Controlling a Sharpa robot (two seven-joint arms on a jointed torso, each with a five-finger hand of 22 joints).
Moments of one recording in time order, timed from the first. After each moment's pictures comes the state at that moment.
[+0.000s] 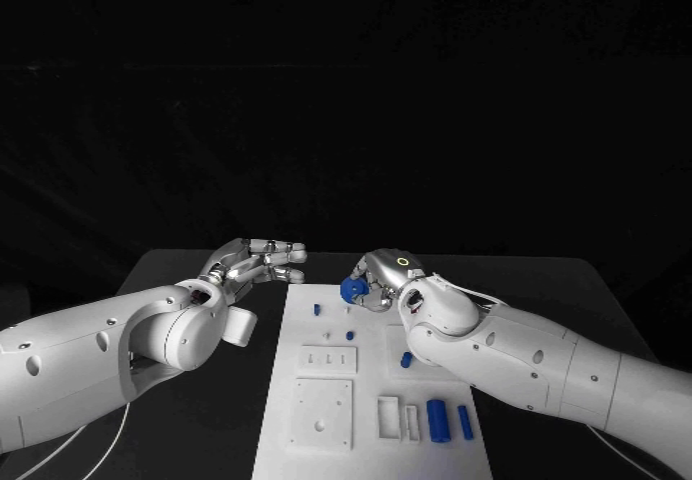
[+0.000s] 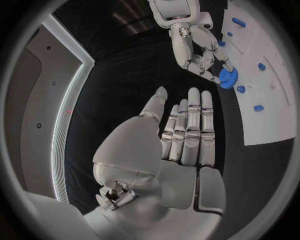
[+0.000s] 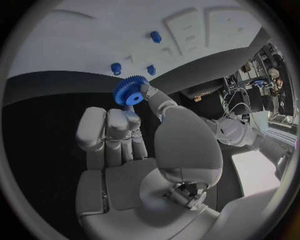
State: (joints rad) left arm 1.36 -0.81 -0.11 1.47 -0.06 -0.29 0.32; left_hand 1.34 0.08 -0.06 -0.21 0.17 1.01 0.15 0.07 0.06 1.16 0.11 0.06 0.06 1.30 0.05 0.20 0.12 0.05 0.97 0.03 0.49 0.24; right arm 1.13 -0.49 0.14 1.24 -1.85 -0.41 -0.35; right_hand 1.25 -0.17 0.40 -0.11 0.27 1.15 0.08 0.06 0.07 1.25 -0.02 1.06 1.13 1.45 -0.08 1.04 1.06 0.07 1.46 -0.10 1.08 1.31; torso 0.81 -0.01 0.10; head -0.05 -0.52
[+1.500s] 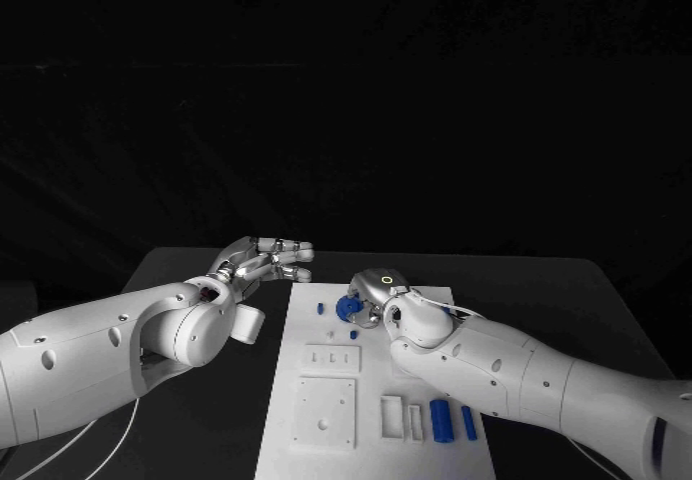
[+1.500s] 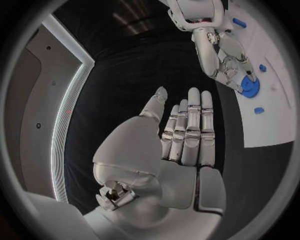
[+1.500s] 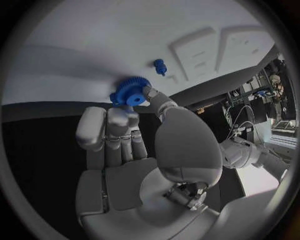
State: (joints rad) left arm 1.36 -0.79 -0.11 1.46 -0.06 -0.29 0.32; left_hand 1.34 0.08 -0.06 -0.21 0.17 1.01 0.15 0.07 0.06 1.16 0.11 0.06 0.06 1.30 0.05 0.20 0.11 0.05 0.97 0.03 0.49 0.24; right arm 1.12 -0.36 0.06 1.04 -1.87 -0.38 -0.35; right_hand 1.23 -0.19 0.37 -0.08 0.27 1.09 0.10 0.06 0.07 1.23 -0.01 1.02 1.10 1.45 -0.08 1.01 1.04 0.08 1.46 -0.10 1.06 1.31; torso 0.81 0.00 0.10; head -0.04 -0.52
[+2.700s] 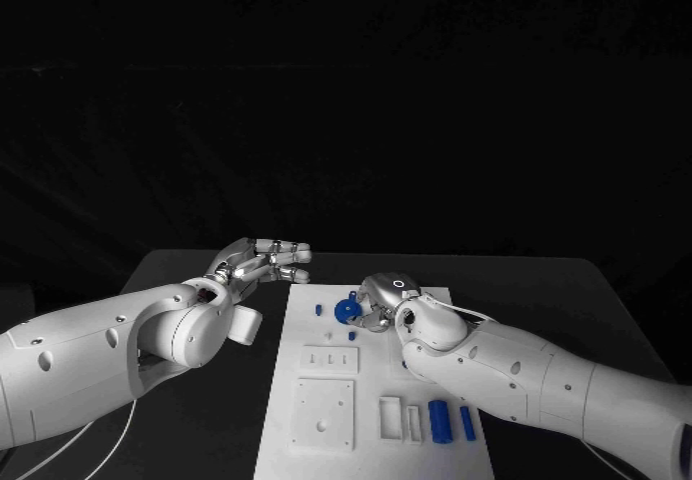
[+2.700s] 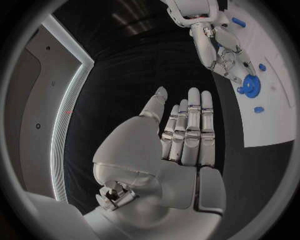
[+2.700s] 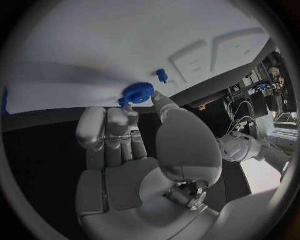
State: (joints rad) left arm 1.36 -0.80 -0.11 1.46 -0.06 -0.29 0.32; left_hand 1.34 0.08 -0.06 -0.21 0.17 1.01 0.15 0.07 0.06 1.16 0.11 0.06 0.06 1.30 0.05 0.20 0.11 0.05 0.97 0.03 0.49 0.24; right arm 1.11 -0.43 0.06 1.11 -1.81 -0.38 -0.35; right_hand 1.17 -0.19 0.24 0.11 0.21 1.07 0.09 0.06 0.06 1.22 -0.01 1.01 1.07 1.45 -0.08 1.00 1.04 0.08 1.47 -0.10 1.05 1.31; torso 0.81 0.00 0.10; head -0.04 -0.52
